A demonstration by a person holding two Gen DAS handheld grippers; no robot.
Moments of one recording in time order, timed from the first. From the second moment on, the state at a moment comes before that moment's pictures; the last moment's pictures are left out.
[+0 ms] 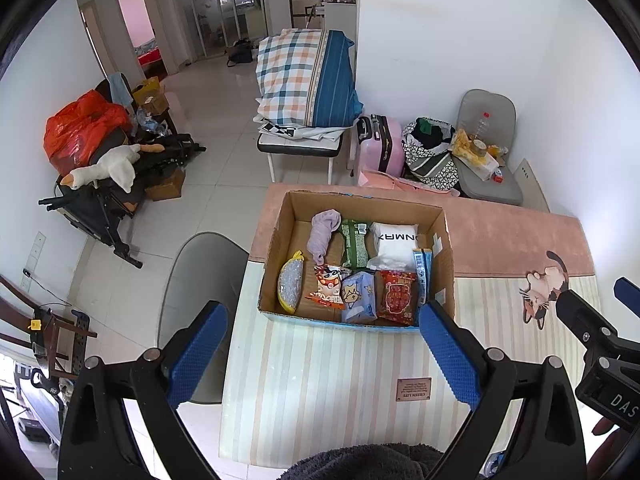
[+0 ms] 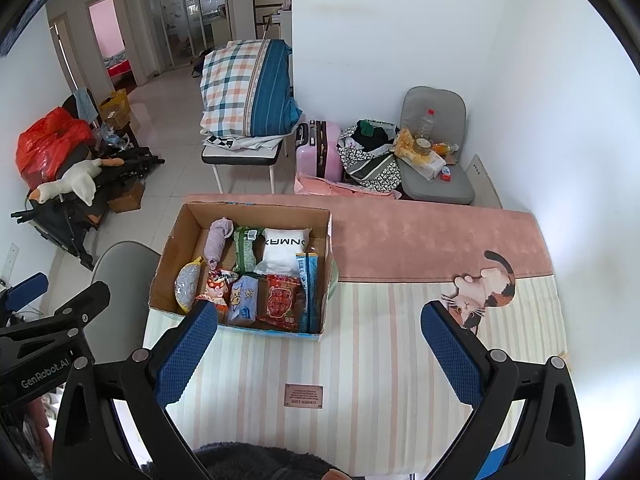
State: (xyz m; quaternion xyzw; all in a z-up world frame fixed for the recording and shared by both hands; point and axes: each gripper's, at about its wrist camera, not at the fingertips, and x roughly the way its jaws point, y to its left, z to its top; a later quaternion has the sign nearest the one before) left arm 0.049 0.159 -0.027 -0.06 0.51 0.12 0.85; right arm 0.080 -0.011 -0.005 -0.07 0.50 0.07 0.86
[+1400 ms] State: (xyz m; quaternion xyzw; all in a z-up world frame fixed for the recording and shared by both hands) left arm 0.050 0.158 -0.026 -0.06 0.51 0.12 0.85; right arm 0.080 -0.013 -0.003 -0.07 0.49 0.07 0.86
